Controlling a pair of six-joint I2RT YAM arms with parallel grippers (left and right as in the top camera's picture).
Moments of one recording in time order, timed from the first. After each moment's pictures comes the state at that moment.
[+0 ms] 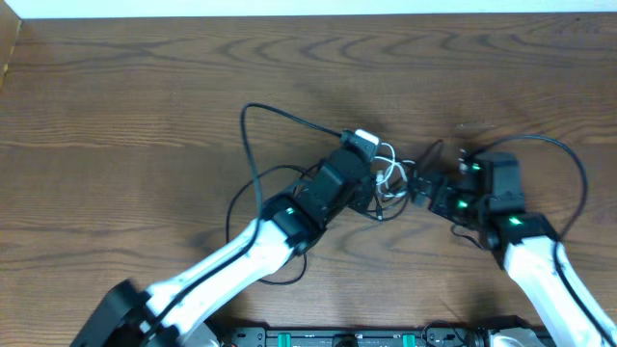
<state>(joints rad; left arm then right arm) -0.80 1.44 0.86 -0.06 -0.09 -0.28 0.15 1.20 0.59 -0.36 -0.30 0.61</state>
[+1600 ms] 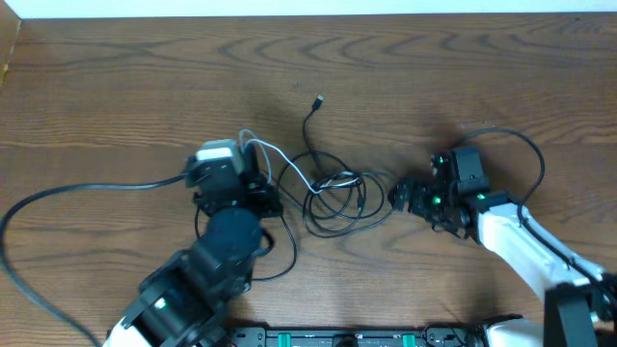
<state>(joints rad) -0.80 0.78 0.86 -0.41 -0.71 -0.51 0.23 1.44 0.63 -0.37 -0.30 0.59</state>
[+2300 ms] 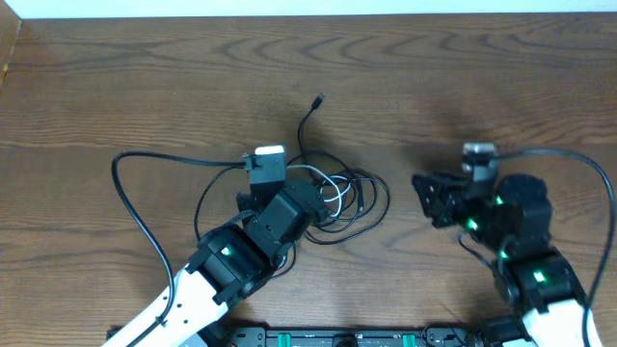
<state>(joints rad) -0.80 1.06 0.86 -0.68 -0.55 -0.74 0.23 0.84 0.59 -0.27 -0.37 0.44</state>
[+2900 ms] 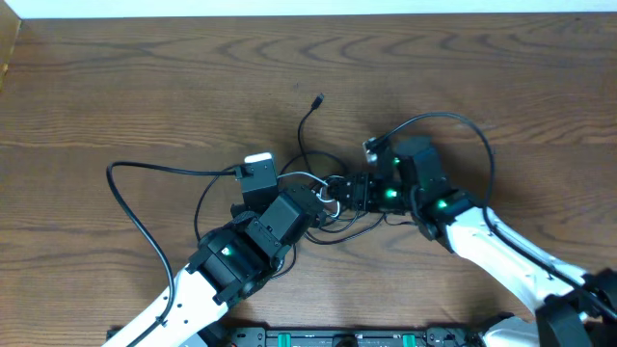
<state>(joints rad) -0.80 1.06 0.86 -0.77 -0.55 -0.86 0.51 1.48 0.71 -0.04 -0.63 0.78</state>
